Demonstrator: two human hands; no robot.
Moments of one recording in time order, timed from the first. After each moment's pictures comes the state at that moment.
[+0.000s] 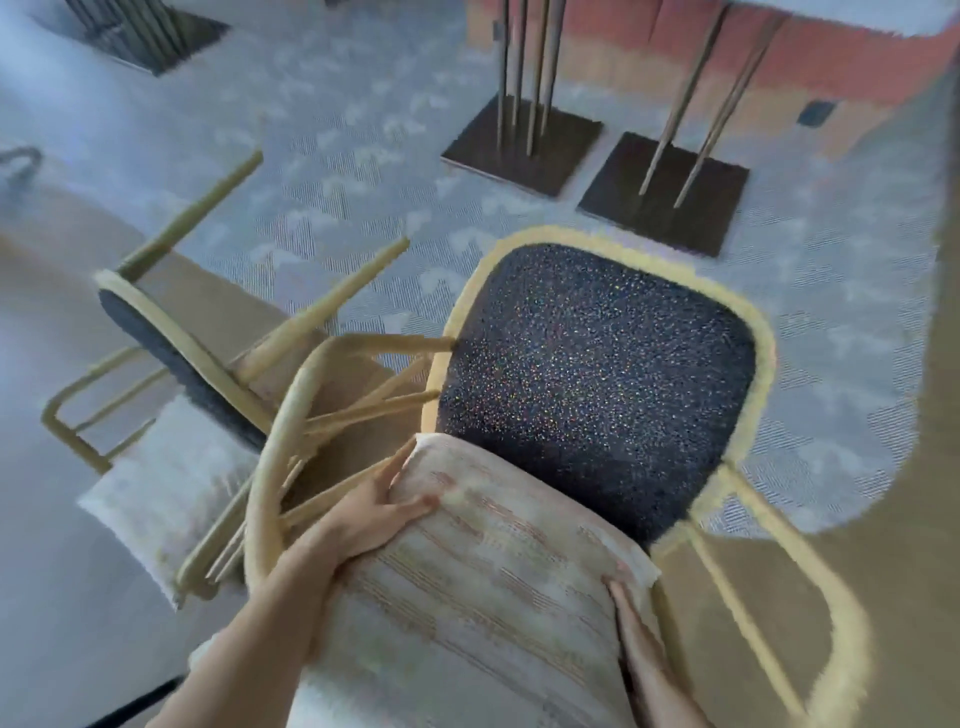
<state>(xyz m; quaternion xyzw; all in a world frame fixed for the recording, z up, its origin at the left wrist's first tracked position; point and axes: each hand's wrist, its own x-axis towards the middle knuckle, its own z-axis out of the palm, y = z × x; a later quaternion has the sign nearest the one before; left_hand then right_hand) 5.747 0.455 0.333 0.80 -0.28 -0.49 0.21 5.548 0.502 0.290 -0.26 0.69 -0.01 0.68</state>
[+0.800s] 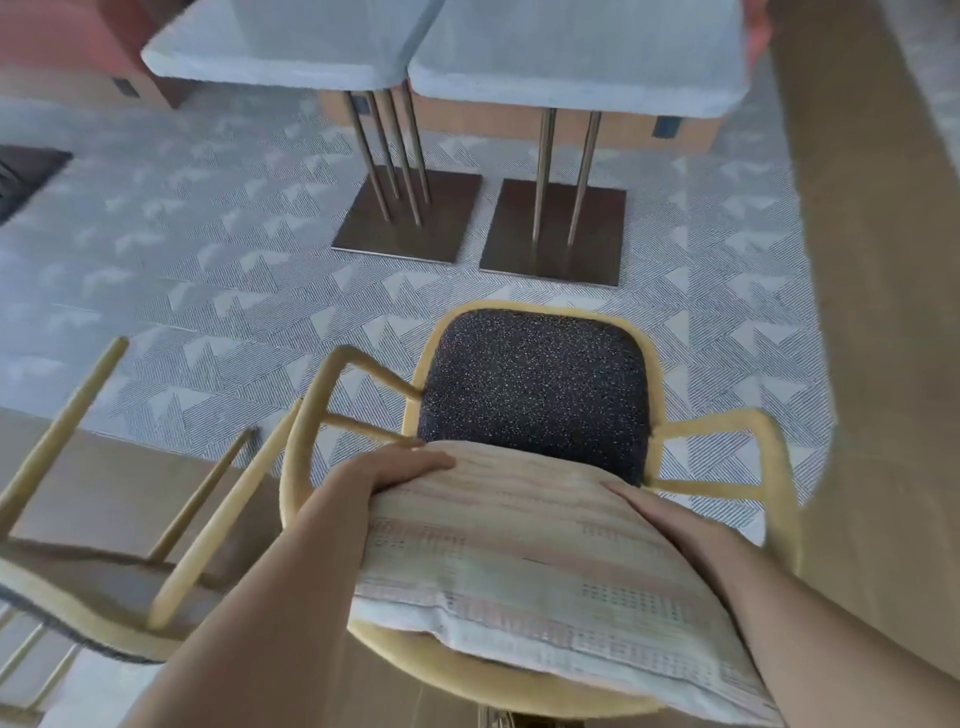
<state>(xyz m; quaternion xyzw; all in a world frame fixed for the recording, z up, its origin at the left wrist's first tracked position) 5.826 0.122 0.390 0.77 -0.34 -0.55 -0.02 5.473 0.059 0.361 -0.32 0.61 0.03 0.73</state>
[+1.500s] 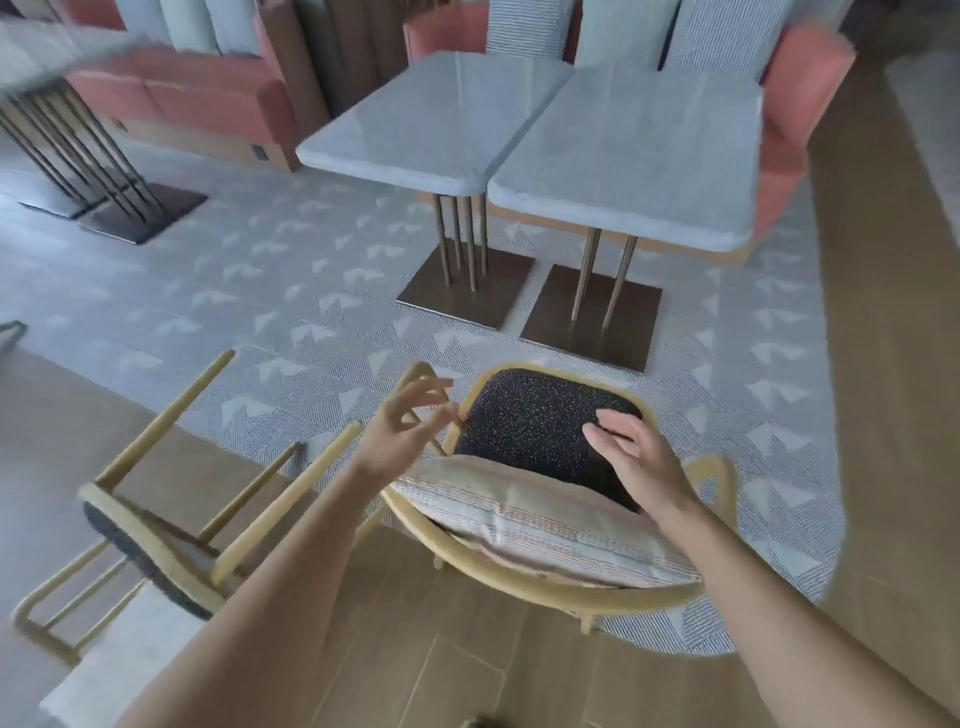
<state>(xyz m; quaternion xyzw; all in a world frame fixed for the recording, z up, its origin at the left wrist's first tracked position) 5.784 0.180 0.570 0.71 -0.43 -0.35 0.43 5.510 0.048 0.538 -0.65 0.49 -0.18 0.55</state>
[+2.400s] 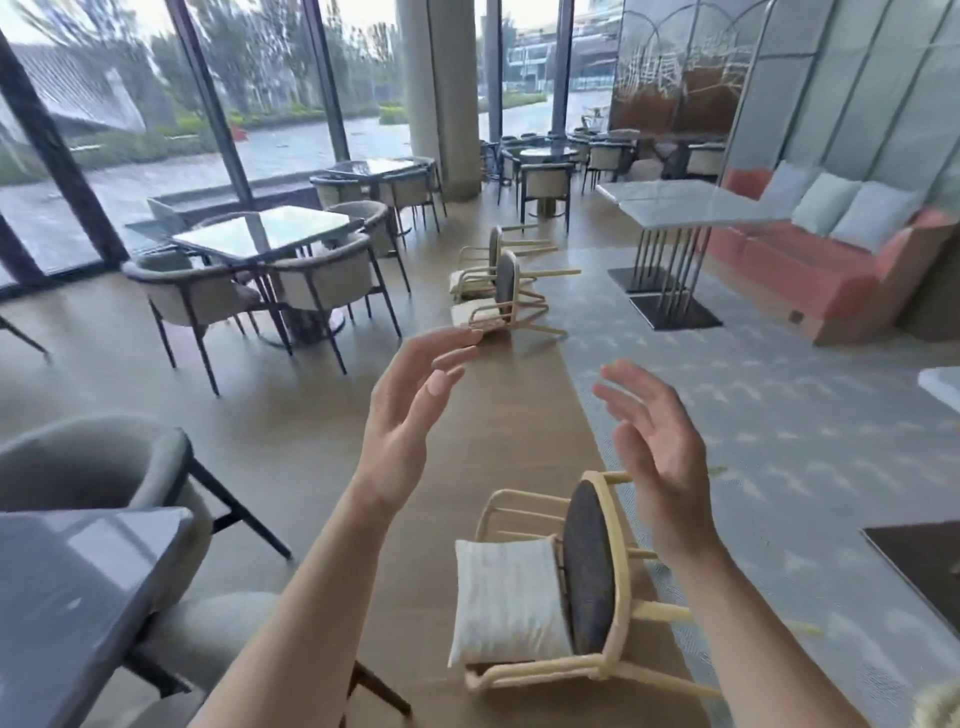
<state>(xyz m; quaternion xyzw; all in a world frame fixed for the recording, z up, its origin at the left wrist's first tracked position) 5.857 0.779 0.868 0.66 -0.22 0.23 0.68 5.847 0.551 0.839 -0.66 -0.20 -0.19 0.70</state>
